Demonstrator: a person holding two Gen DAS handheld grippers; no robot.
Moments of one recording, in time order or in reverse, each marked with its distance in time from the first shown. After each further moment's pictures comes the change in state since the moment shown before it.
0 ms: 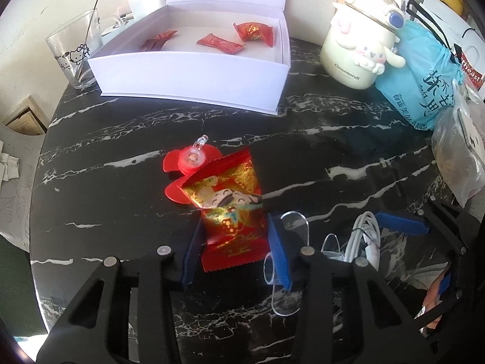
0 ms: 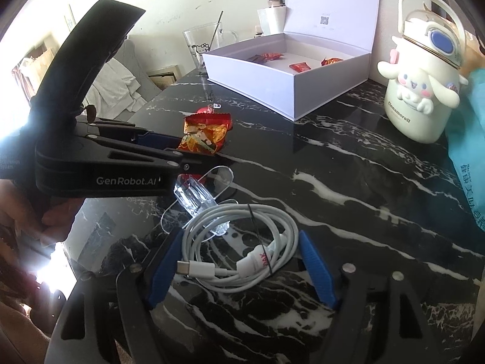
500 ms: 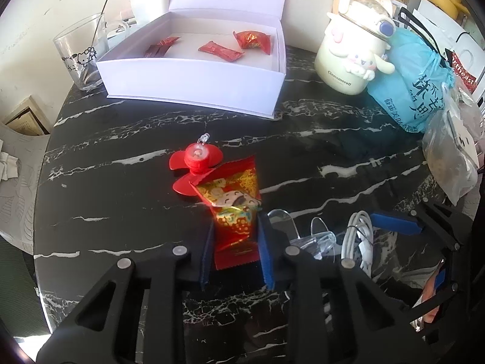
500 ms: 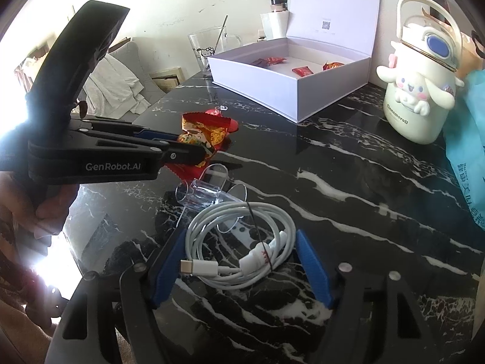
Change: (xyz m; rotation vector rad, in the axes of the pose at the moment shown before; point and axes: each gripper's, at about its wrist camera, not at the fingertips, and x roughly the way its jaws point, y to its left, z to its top) left arm -0.016 0.003 -0.007 -0.011 -0.034 -0.019; right arm -0.009 0.004 -0.004 -0.004 -0.017 0.005
